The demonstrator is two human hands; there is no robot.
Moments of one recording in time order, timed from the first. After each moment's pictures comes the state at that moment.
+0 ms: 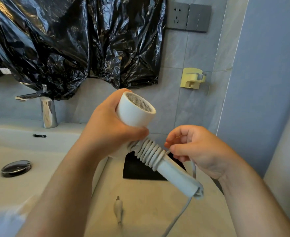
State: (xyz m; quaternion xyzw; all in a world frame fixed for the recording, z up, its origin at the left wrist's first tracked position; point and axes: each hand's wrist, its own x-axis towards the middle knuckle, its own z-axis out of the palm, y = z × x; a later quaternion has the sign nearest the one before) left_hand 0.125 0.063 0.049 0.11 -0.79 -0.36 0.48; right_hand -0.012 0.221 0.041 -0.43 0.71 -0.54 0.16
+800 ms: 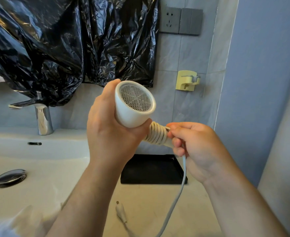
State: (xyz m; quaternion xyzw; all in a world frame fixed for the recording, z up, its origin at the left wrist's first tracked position) left_hand 0.097 0.082 0.036 0.06 -0.67 -0.21 0.71; right_hand 0.012 0.212 0.048 -0.29 0.59 -0.75 0.13
